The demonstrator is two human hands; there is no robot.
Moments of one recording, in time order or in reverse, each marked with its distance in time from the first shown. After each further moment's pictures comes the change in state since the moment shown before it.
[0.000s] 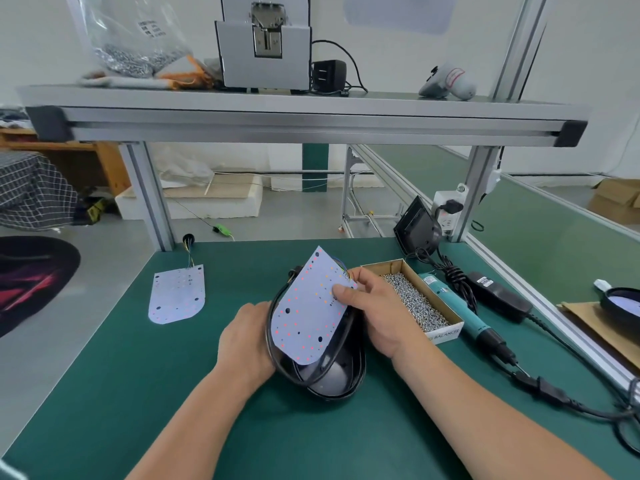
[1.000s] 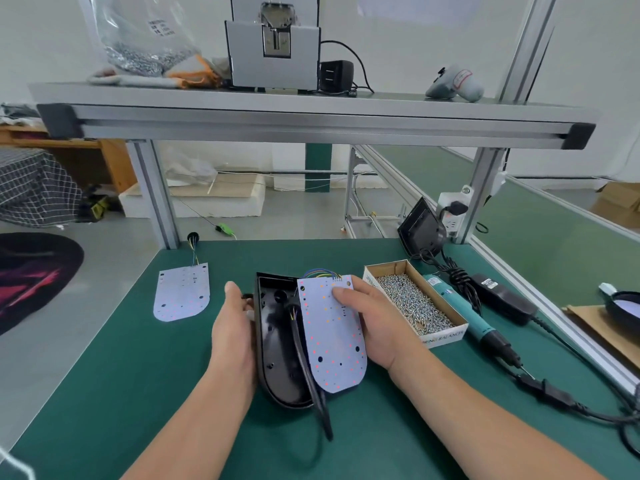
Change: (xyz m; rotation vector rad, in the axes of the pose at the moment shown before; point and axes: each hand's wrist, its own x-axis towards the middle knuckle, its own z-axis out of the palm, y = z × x) left_hand 0.011 -0.010 0.011 -1.540 0.119 -0.601; right_hand -0.007 0.005 0.016 0.142 -0.051 0.133
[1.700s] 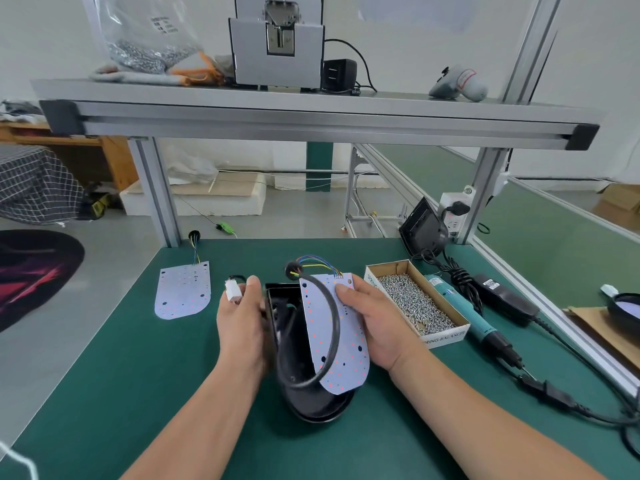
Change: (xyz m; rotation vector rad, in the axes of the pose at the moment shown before) left_hand -0.001 0.001 0.011 -0.010 -0.001 0.263; right_hand -0.003 0.003 0.002 0.043 -0.063 -0.020
